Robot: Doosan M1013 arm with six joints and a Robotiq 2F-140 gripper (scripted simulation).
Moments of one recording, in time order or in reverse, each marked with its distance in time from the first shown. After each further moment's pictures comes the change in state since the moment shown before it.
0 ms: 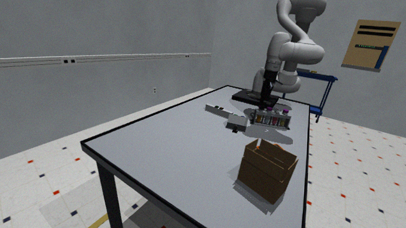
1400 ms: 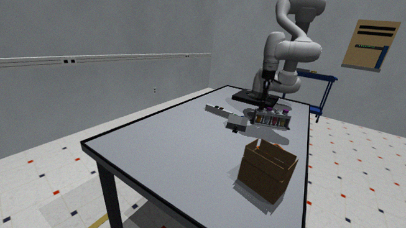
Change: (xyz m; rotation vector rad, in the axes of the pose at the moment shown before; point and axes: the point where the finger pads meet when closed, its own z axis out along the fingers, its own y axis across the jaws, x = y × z) arm 0.000 0.000 0.000 -0.011 0.059 0.330
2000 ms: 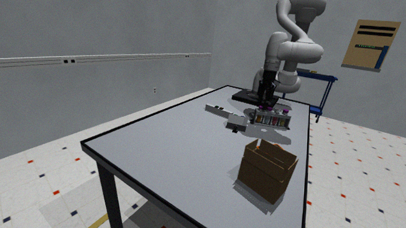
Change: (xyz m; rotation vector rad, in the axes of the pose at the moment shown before) arm 0.000 0.000 0.000 0.016 -0.030 -0.733
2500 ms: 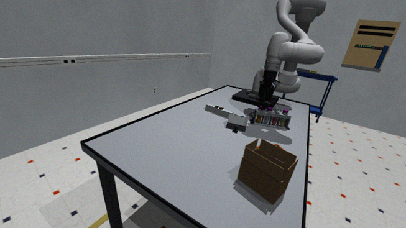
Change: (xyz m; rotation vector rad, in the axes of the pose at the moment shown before) arm 0.000 0.000 0.001 0.008 -0.014 0.030
